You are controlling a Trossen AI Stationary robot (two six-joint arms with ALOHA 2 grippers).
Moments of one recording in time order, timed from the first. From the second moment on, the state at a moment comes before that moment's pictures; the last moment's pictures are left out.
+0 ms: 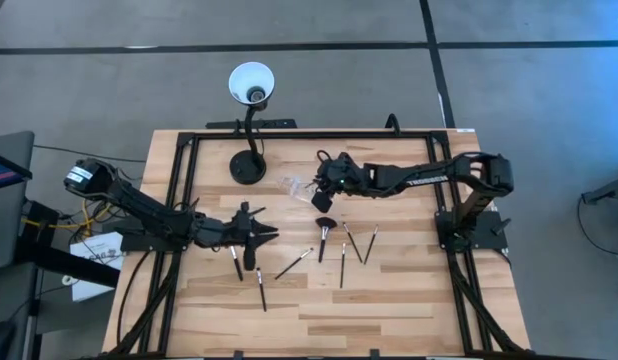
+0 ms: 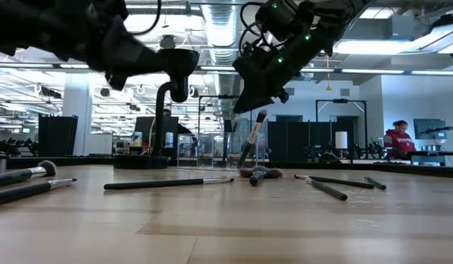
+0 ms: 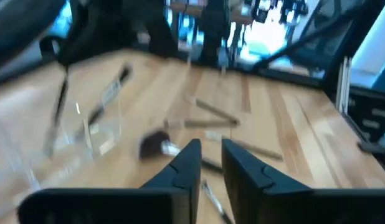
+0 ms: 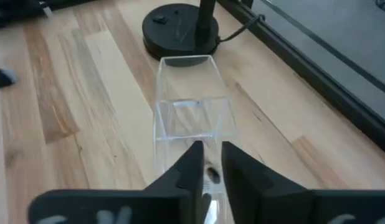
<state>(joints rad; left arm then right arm) -0.39 1.22 0.31 0.67 -0.49 -0.25 -0.16 1.69 1.04 -0.02 0.27 0.15</state>
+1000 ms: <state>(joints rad) -0.43 1.22 0.31 0.56 -0.37 -0.40 0.35 1.56 1.04 -0.84 0.45 1.26</state>
